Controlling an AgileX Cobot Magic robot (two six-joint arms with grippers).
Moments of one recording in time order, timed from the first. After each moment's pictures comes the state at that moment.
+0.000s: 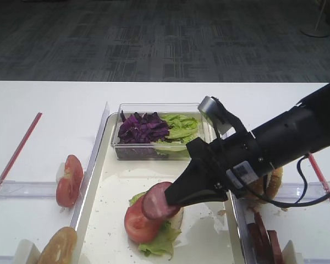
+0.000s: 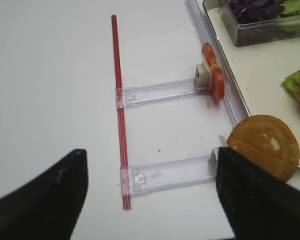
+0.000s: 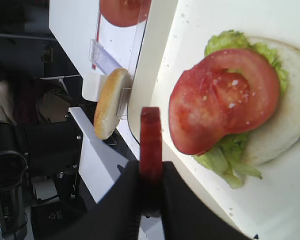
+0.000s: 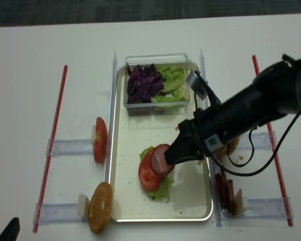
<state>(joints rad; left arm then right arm) 0.01 -0.02 -0.49 -0.03 1.18 0.08 0.30 1.81 -0.80 1.39 1.08 -1.04</state>
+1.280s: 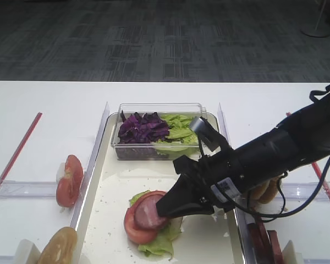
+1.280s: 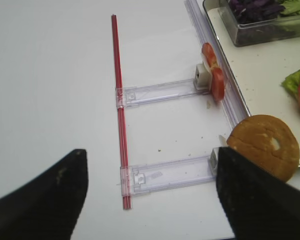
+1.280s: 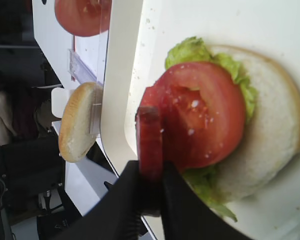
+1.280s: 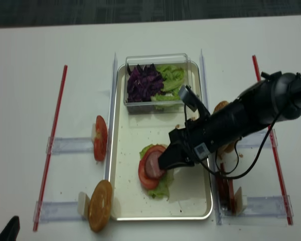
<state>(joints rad) 0.01 -0.02 -0.49 -0.03 1.18 0.08 0.35 1.95 -0.80 1.52 1.02 -1.15</state>
